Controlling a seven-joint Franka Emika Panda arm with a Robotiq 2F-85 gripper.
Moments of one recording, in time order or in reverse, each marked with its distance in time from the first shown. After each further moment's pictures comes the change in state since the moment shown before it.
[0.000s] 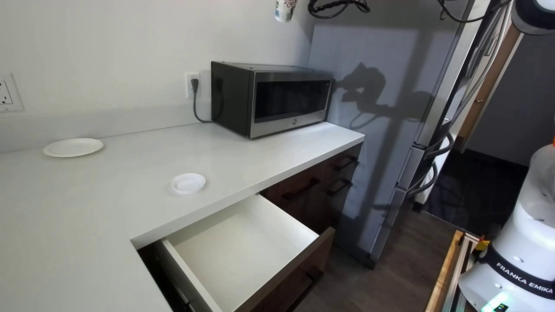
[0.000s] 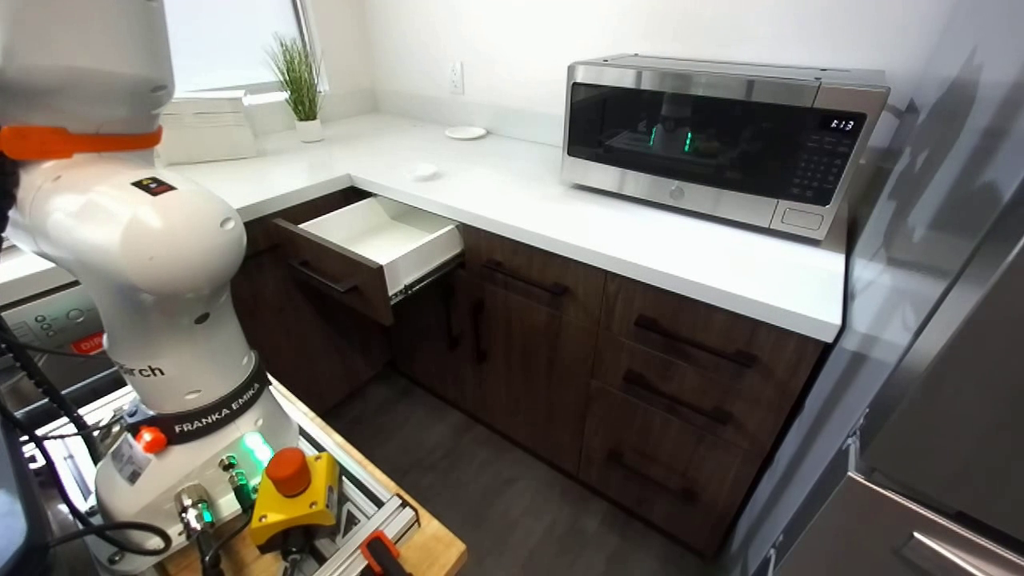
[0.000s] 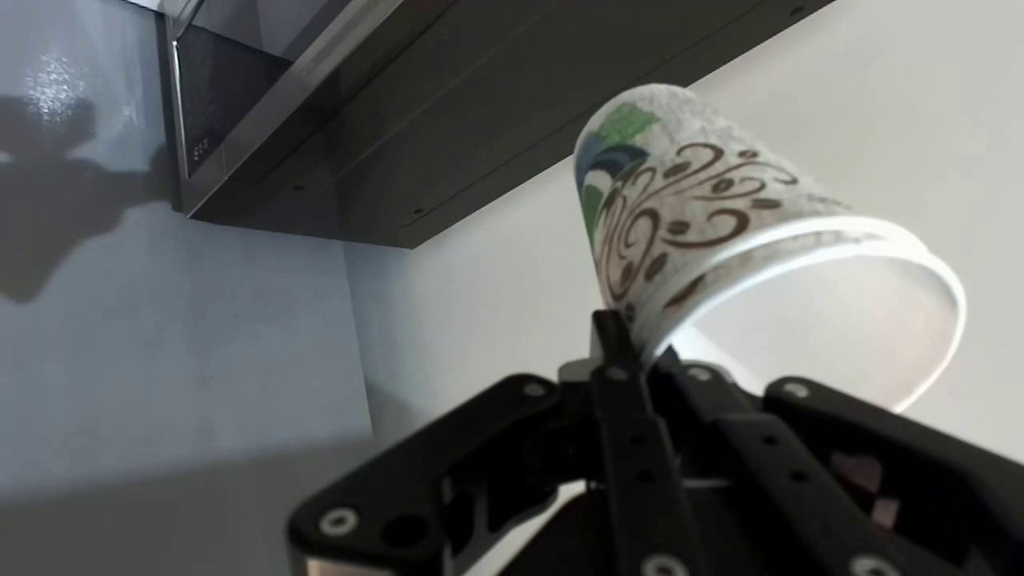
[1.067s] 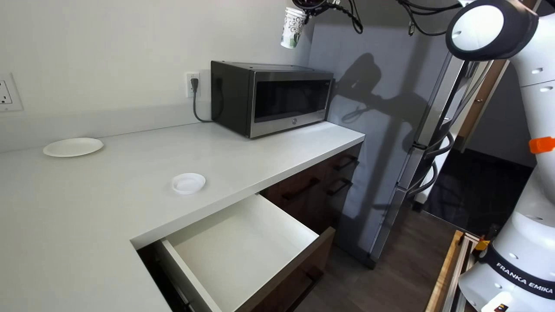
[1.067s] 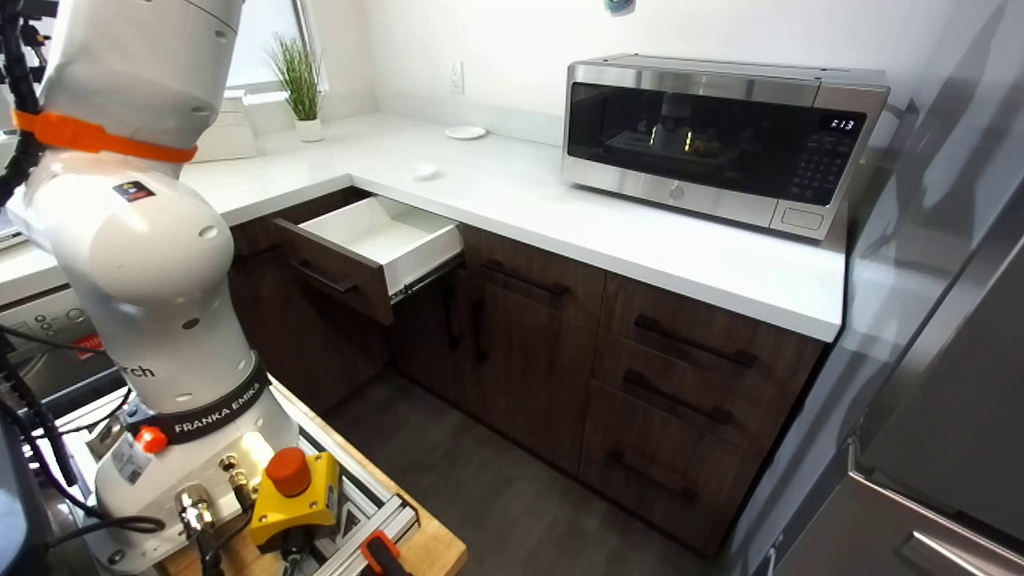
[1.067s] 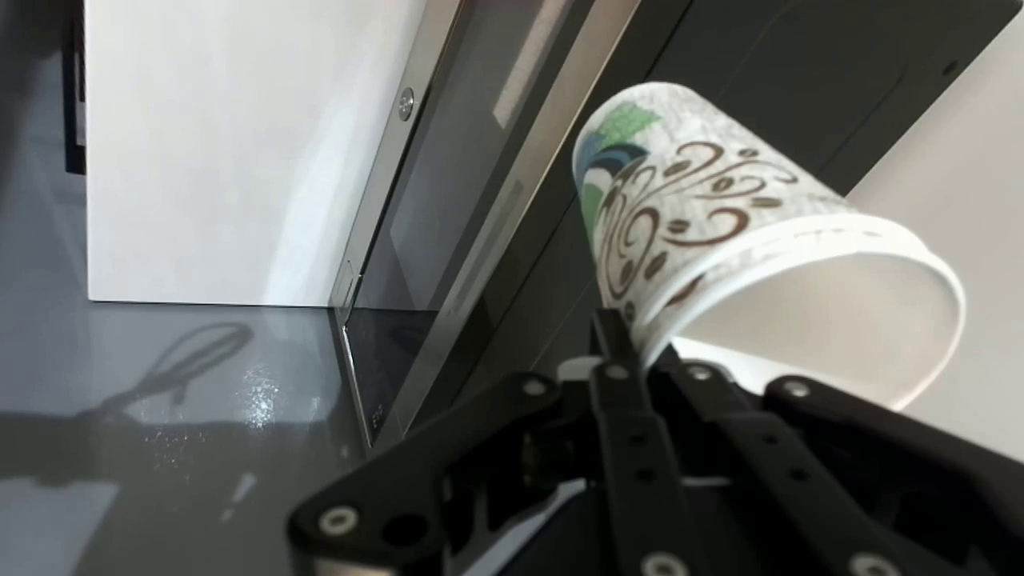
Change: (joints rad) arm -0.146 0.280 -0.008 0.423 0.388 -0.389 0.086
